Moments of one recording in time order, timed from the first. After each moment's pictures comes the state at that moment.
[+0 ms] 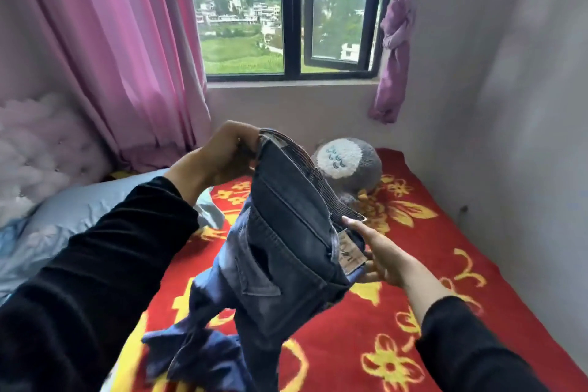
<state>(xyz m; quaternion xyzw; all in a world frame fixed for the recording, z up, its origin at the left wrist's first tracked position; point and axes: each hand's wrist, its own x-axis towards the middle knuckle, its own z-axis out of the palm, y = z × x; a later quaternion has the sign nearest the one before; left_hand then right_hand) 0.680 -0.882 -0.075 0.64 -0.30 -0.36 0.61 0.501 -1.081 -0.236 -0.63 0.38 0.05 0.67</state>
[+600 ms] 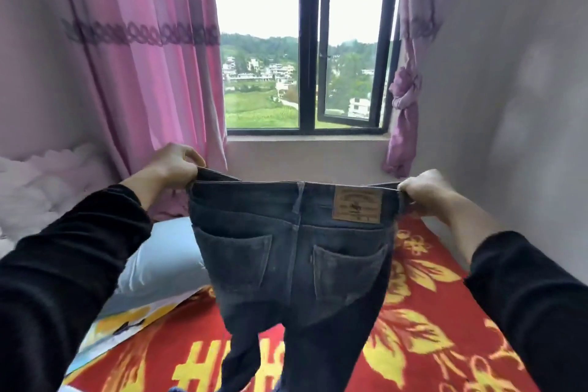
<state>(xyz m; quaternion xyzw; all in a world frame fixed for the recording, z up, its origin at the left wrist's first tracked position) 0.771 -0.807 -0.016 0.91 -0.19 0.04 0.36 0.568 -1.154 -0.063 -0.77 0.41 -0.23 0.43</state>
